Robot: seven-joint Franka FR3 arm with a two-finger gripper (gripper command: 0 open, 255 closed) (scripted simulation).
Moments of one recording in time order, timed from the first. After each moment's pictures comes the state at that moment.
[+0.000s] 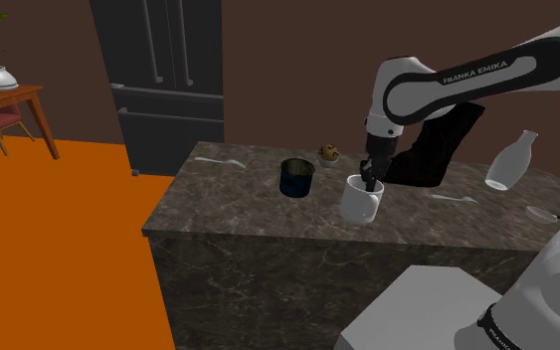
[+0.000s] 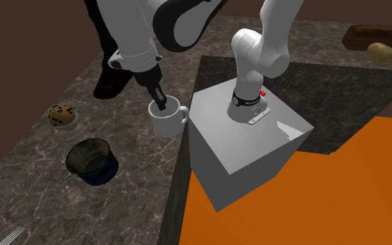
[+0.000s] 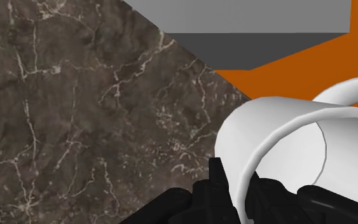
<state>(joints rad) -0.01 -0.31 0.01 -2.42 0.03 1.98 -0.05</state>
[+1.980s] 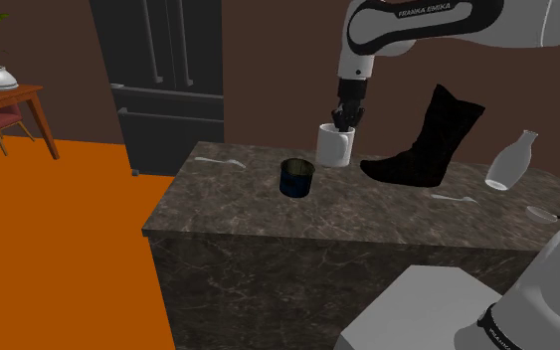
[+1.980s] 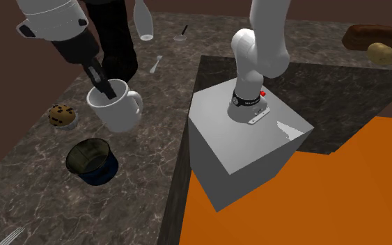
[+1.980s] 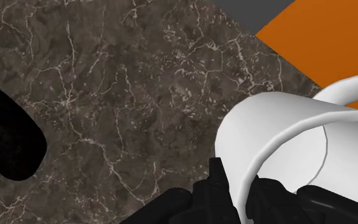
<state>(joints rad) -0.01 0.03 0.02 -1.75 0.02 1.65 -0.04</state>
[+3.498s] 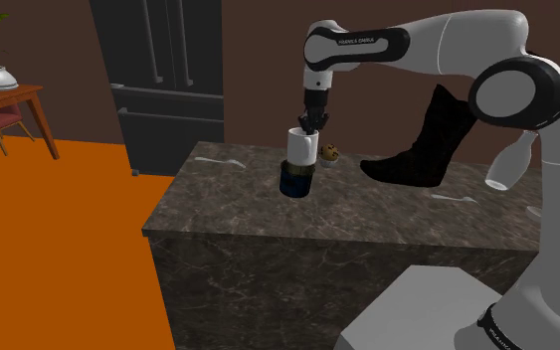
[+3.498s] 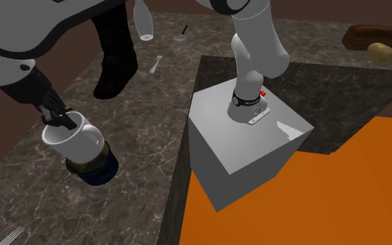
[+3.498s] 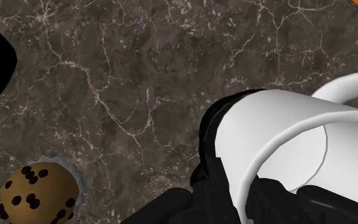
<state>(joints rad) 0.00 0.48 0.02 -1.27 0.02 1.61 -0.04</state>
